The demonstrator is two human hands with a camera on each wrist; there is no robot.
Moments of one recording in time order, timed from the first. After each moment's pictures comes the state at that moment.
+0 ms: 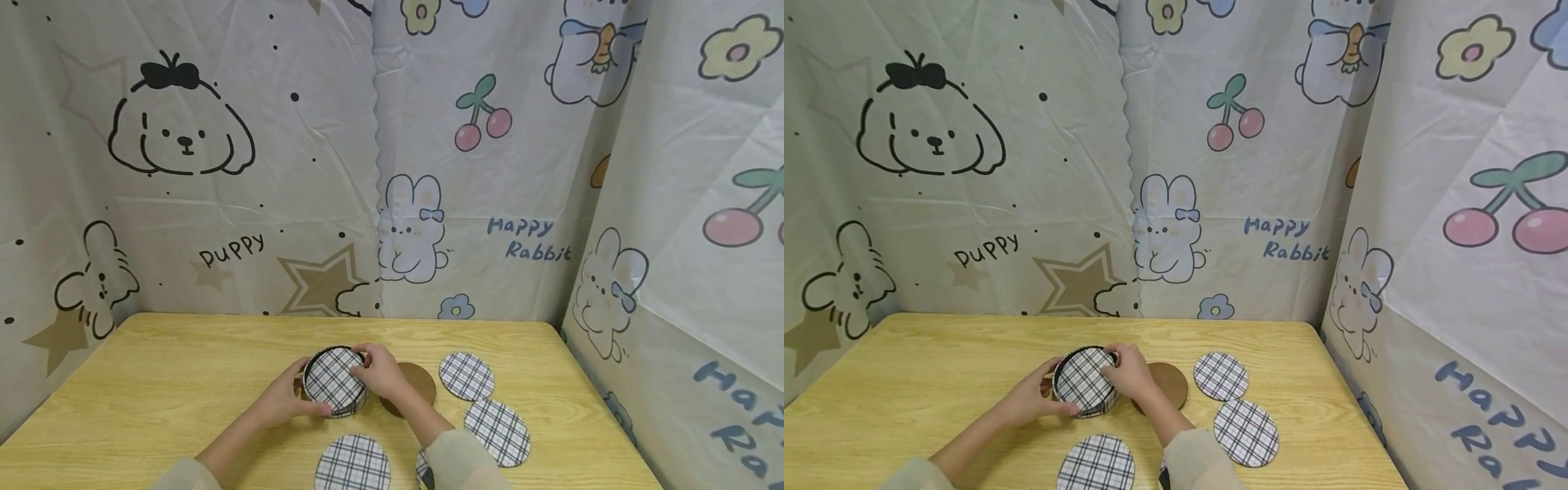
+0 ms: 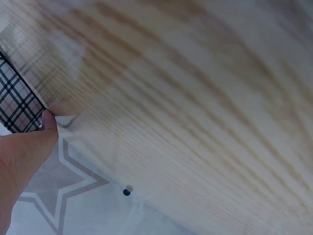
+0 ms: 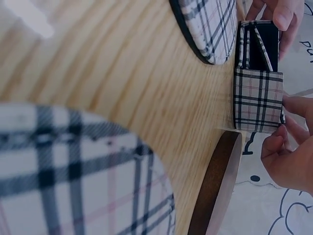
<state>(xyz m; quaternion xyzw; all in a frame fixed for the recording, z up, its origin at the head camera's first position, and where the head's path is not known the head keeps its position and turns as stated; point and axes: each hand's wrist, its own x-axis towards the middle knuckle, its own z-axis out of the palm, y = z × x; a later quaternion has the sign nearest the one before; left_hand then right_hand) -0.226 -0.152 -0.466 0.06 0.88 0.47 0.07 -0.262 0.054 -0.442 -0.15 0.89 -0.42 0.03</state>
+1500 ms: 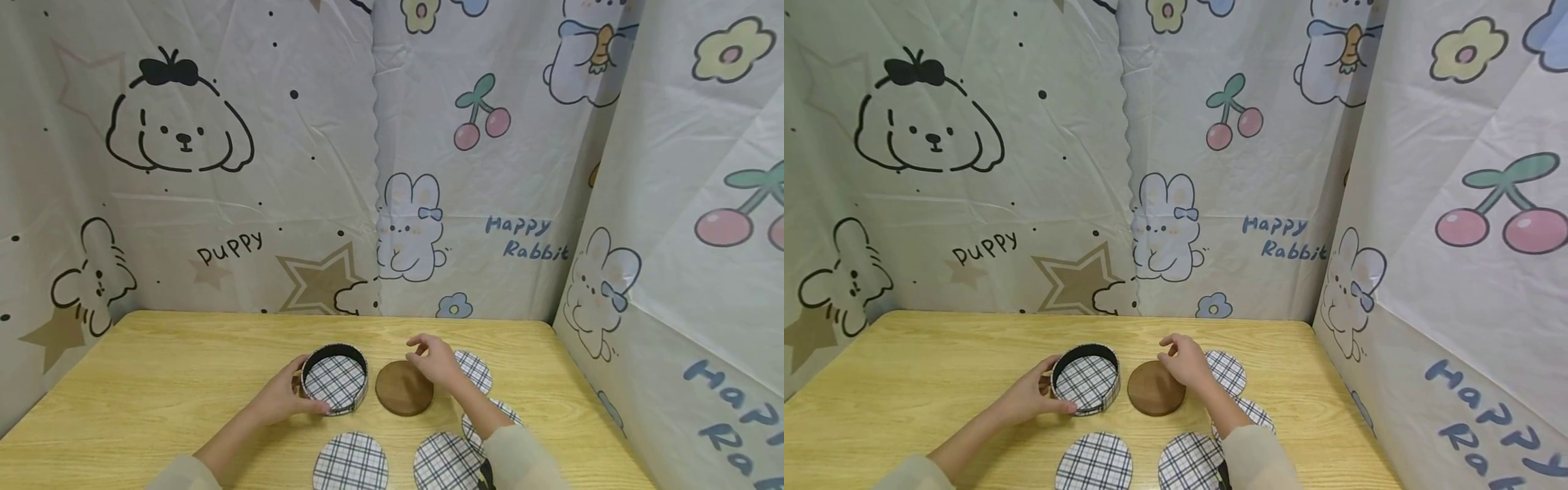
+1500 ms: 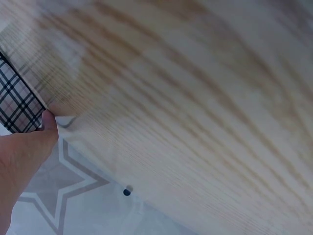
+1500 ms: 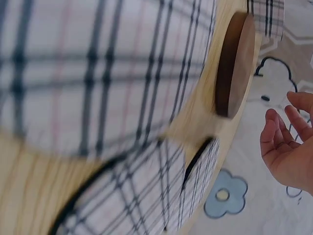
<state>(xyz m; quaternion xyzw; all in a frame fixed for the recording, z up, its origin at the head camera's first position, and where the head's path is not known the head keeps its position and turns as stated) -0.223 -0.152 -0.461 0.07 0.88 0.47 0.07 -0.265 0.146 -0.427 -0.10 0.92 -0.38 -0.01</state>
